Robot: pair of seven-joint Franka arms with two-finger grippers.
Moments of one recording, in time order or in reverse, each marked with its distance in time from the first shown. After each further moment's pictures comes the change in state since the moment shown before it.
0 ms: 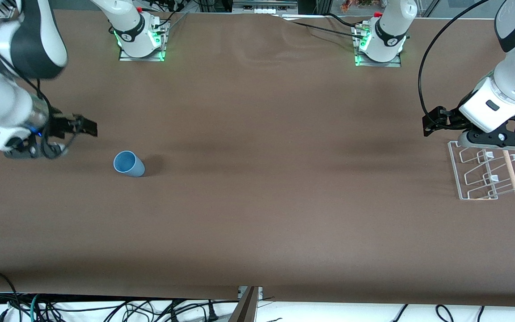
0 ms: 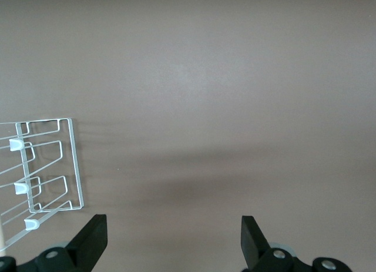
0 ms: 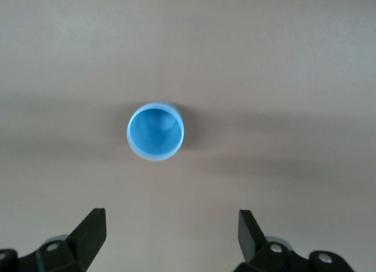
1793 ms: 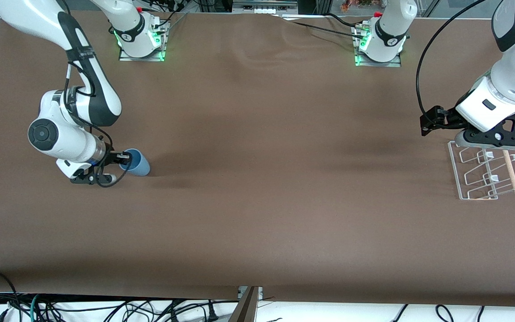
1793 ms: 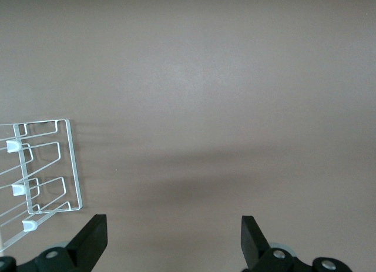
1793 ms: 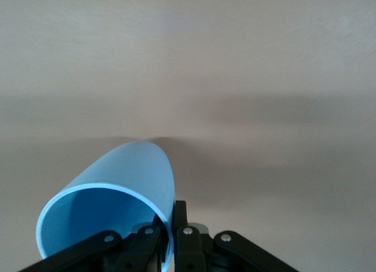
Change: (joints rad) left arm -0.009 0.000 -0.001 0.000 0.000 0.000 0.000; right arm 0.046 0.180 0.038 -0.114 0.041 0.275 0.165
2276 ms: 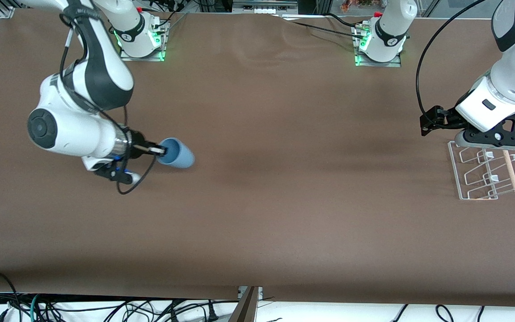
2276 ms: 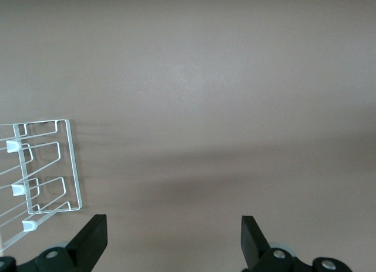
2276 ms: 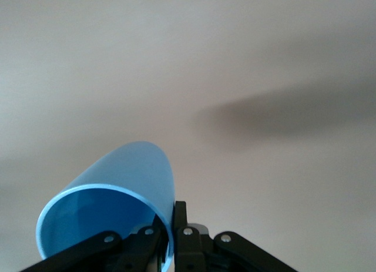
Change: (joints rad) left arm 0.000 0.000 0.000 0.000 0.000 0.000 0.000; right arm 0.184 0.006 0.014 0.321 0.344 -0.291 0.389
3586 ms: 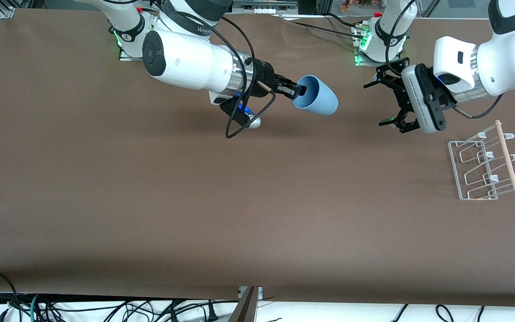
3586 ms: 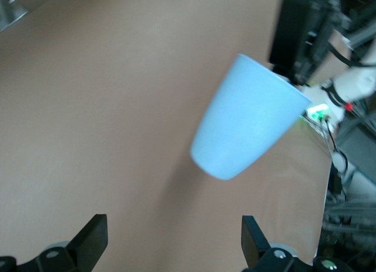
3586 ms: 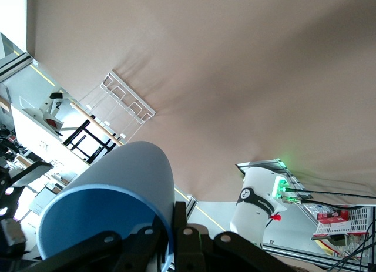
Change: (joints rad) left arm -0.010 0.031 -0.046 0.051 -0.631 -0.107 0.962; right arm 0.386 0.097 0.013 0.342 0.462 0.190 0.577
